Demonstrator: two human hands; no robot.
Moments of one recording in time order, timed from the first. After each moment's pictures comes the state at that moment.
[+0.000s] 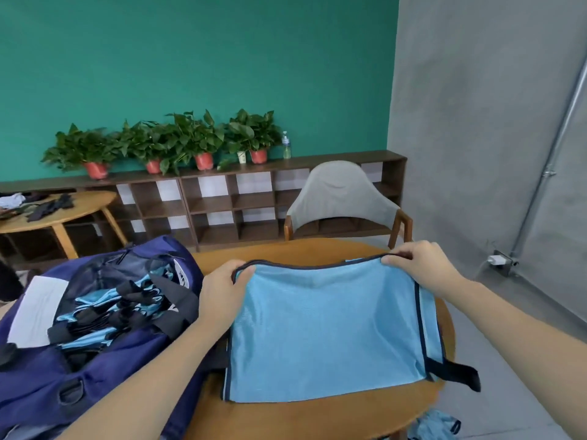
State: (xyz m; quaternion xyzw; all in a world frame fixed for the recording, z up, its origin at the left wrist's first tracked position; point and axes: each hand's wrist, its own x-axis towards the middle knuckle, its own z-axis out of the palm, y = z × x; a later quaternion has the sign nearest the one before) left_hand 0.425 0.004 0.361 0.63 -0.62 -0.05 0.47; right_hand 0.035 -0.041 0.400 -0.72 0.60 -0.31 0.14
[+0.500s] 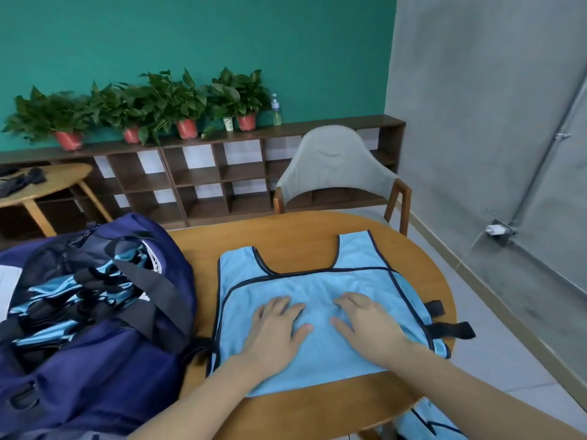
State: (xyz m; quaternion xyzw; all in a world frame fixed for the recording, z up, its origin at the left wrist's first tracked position) left_hand 0.341 0.015 0.255 0.61 -0.78 -0.09 0.09; right_hand 0.116 -0.005 0.256 -0.81 0.55 -0.15 0.11
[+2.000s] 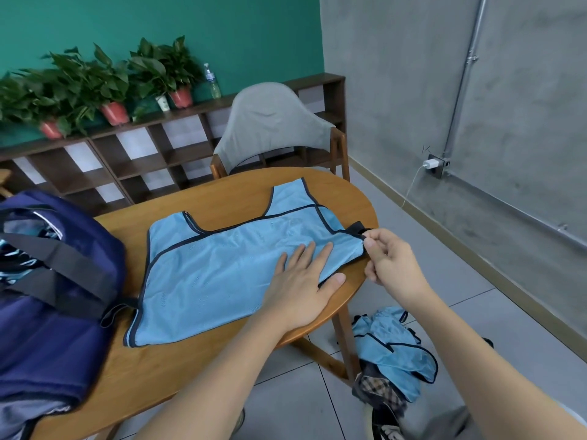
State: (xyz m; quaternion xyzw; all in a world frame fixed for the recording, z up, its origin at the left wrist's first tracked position) left_hand 0.187 0.051 0.239 0.51 -0.85 -0.08 0.03; right_hand -0.008 0.074 0.238 -0.50 0.57 -0.54 0.37
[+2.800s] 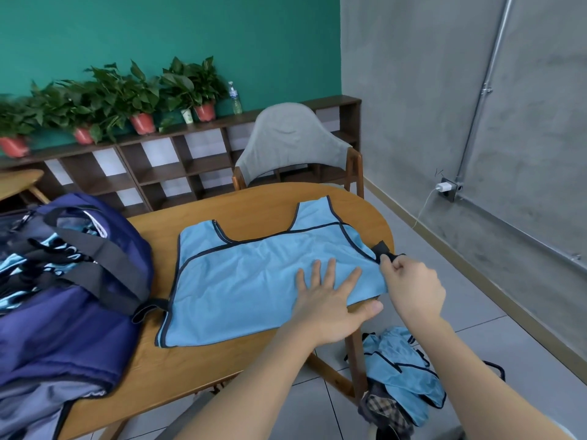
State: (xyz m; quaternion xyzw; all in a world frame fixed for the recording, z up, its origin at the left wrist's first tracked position) left_hand 0.174 0.076 0.252 0.54 -0.83 -0.10 -0.03; right_hand 0.005 0.075 0.238 -0.44 0.80 -0.40 0.10
